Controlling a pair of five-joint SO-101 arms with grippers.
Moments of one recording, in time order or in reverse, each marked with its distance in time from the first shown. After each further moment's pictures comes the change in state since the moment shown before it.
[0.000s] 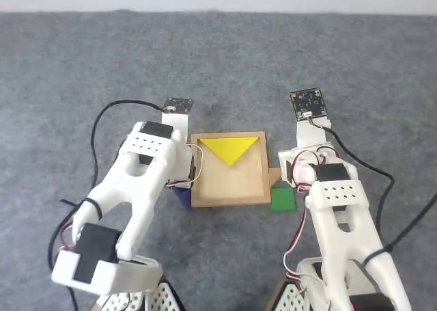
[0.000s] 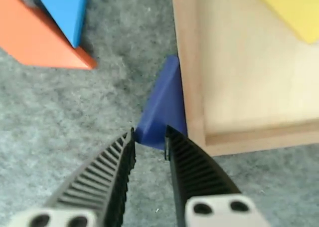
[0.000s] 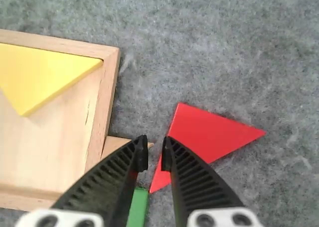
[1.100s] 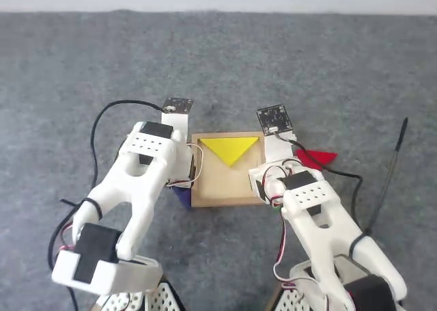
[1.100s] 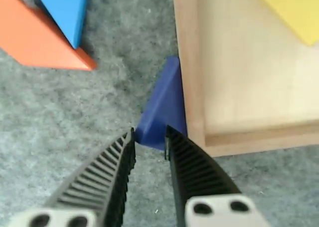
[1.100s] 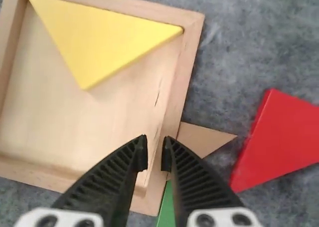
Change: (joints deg) left arm 0.0 0.0 0.0 -0.4 0.3; right arm -13.9 6.5 4.9 -6.3 -10.1
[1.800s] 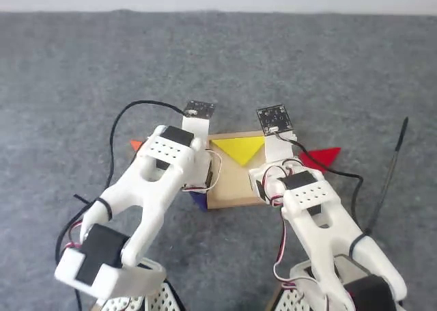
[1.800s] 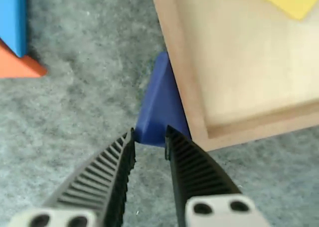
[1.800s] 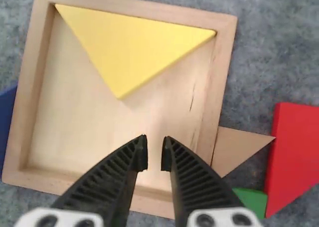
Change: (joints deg) left arm 8.0 -0.1 0.0 -0.8 2.5; right arm 0.2 0.0 0.0 0.0 0.0
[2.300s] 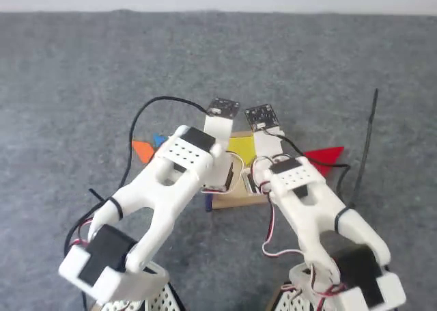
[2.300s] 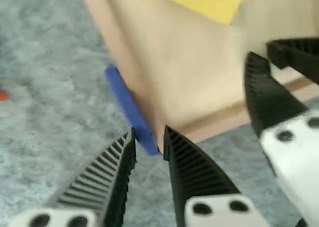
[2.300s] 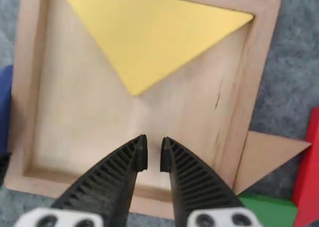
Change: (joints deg) left arm 7.6 -0.1 -4.1 -0.2 2.9; right arm -2.2 14.4 -8.4 2.4 0.0
